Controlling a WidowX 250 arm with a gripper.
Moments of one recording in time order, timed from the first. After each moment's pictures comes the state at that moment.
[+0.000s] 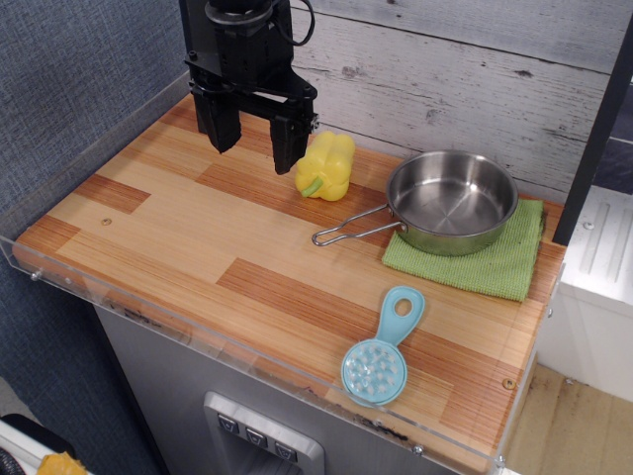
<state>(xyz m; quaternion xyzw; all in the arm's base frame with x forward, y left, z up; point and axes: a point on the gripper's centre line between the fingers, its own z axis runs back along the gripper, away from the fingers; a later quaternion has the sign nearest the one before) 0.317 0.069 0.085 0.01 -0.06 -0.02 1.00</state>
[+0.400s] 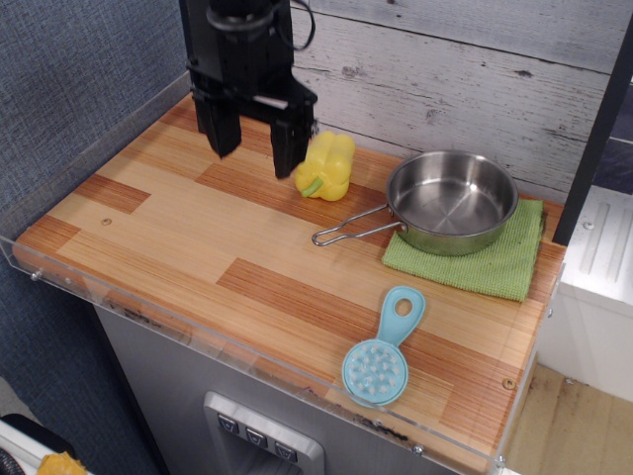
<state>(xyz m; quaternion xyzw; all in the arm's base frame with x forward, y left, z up) 0.316 0.069 0.075 0.01 -0.04 -0.02 1.00</state>
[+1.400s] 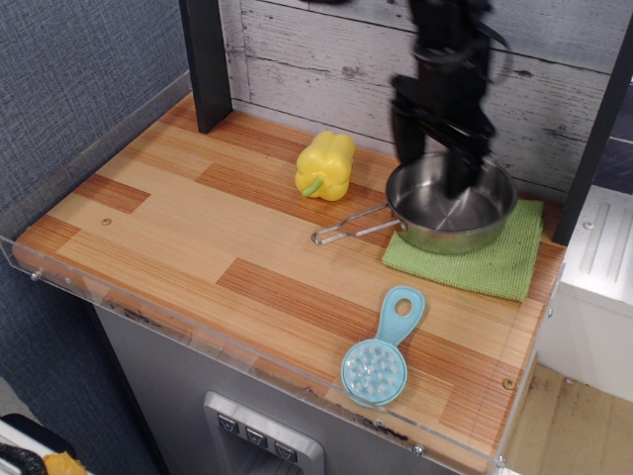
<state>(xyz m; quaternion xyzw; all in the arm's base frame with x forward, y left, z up) 0.399 -0.055 0.043 -0.02 -0.06 -0.25 0.97</state>
